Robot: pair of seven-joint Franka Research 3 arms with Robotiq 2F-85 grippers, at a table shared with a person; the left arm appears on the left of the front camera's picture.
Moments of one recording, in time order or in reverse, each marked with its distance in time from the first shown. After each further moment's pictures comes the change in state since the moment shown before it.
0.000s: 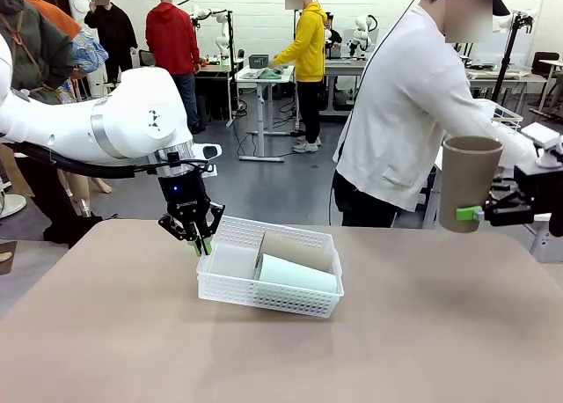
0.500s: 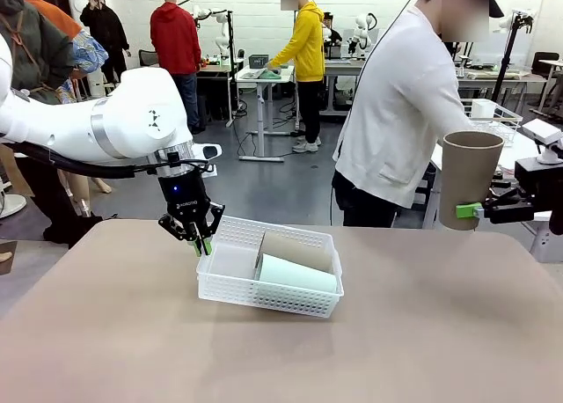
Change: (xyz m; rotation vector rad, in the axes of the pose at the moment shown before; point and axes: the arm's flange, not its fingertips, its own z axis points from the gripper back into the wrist) left arm 0.000 0.000 0.000 0.000 0.000 0.000; right arm 0.000 0.001 -0.001 -0.006 -0.002 -0.010
